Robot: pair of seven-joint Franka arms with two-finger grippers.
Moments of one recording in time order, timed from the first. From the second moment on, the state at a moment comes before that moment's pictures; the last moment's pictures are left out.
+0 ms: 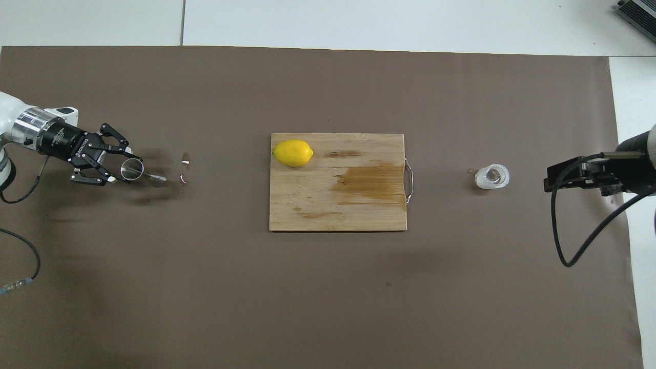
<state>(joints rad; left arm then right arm) 0.75 1.09 -0.74 -1.13 -0.46 1.23 -1.16 -0.09 -0.04 0.10 -1.64 0.04 1.53 0.09</state>
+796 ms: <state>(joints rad) 0.75 1.09 -0.75 -1.13 -0.48 1.23 -1.16 -0.09 -0.04 0.10 -1.64 0.04 1.53 0.09</state>
